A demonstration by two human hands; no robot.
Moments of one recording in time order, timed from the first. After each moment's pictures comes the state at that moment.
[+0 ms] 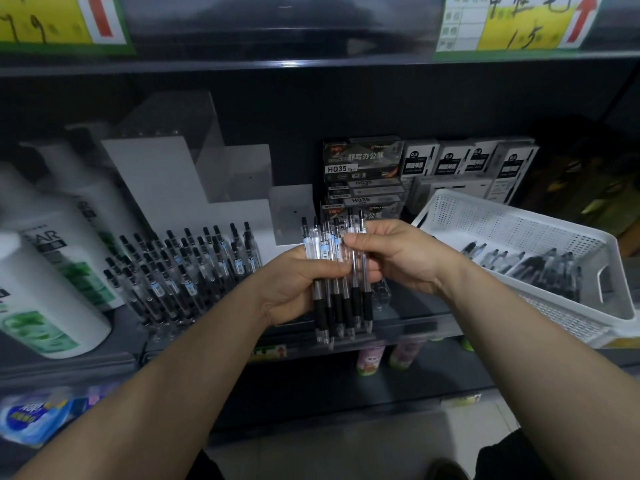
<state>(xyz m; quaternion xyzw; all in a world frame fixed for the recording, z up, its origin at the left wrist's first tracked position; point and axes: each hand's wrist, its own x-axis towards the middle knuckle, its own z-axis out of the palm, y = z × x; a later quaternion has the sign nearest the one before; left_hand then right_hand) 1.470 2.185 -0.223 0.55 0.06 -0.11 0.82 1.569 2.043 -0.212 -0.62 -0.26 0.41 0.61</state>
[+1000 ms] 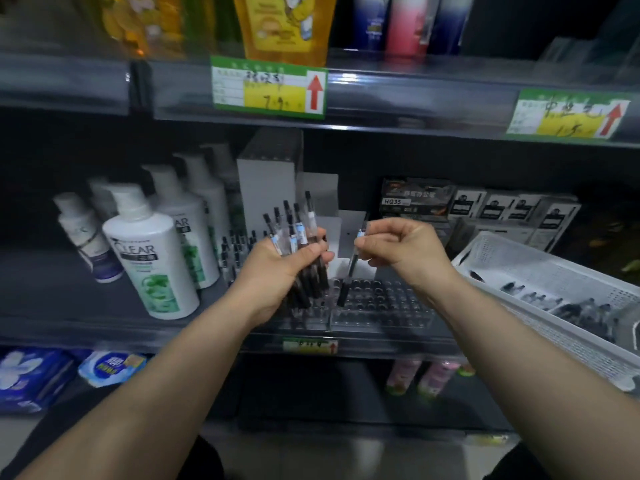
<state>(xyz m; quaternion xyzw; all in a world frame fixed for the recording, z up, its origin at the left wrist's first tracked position) 1.383 2.237 -0.197 0.60 0.17 0.21 0.75 1.503 2.095 -0.179 -0.71 -0.25 0.16 0.64</state>
